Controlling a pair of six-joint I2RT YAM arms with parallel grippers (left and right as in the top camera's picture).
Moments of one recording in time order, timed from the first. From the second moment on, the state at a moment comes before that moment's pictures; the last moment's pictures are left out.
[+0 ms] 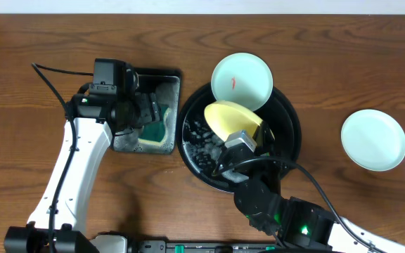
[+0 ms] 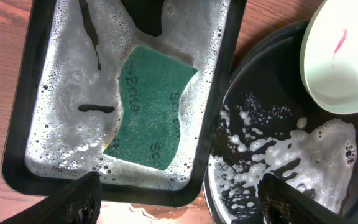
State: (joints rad) left arm -0.08 1.45 1.18 -0.89 0.18 -0.32; right arm 1.18 1.03 0.73 -0.08 1.19 -0.45
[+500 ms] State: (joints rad) left arm -0.08 1.45 1.18 -0.89 0.18 -0.32; right arm 1.17 1.02 0.73 -0.11 1.12 -0.43
